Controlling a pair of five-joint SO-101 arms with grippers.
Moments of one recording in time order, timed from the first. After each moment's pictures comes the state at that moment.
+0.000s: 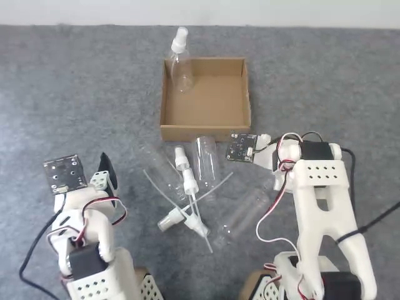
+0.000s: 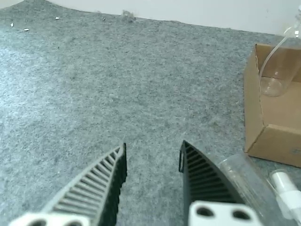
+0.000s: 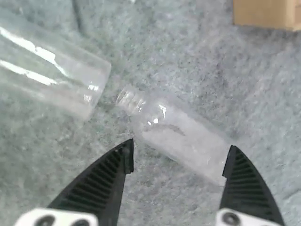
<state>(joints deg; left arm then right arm) -24.4 -103.5 88.8 56.8 3.3 -5.0 -25.3 40.5 69.3 77.4</state>
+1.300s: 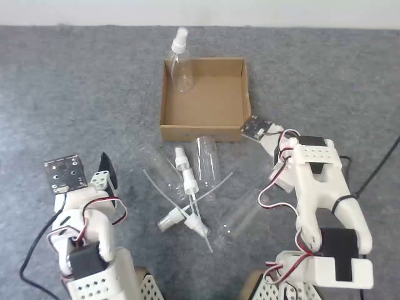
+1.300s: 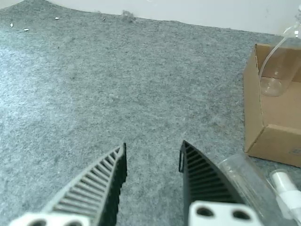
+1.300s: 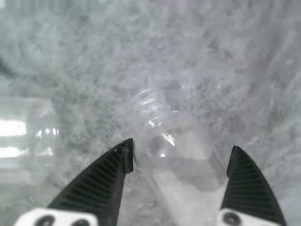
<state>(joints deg) -24.4 -103.5 88.8 56.8 3.3 -1.0 -5.6 40.3 55.2 51.9</state>
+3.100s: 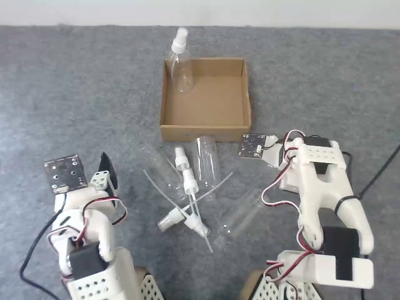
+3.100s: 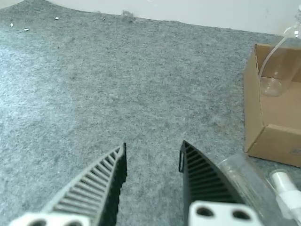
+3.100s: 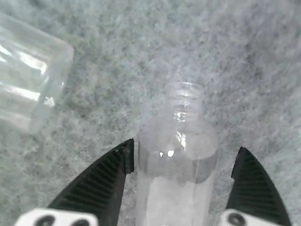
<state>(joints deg) -24.3 -103.5 88.8 56.8 3.3 1.2 -5.5 40.4 55.6 79.2</state>
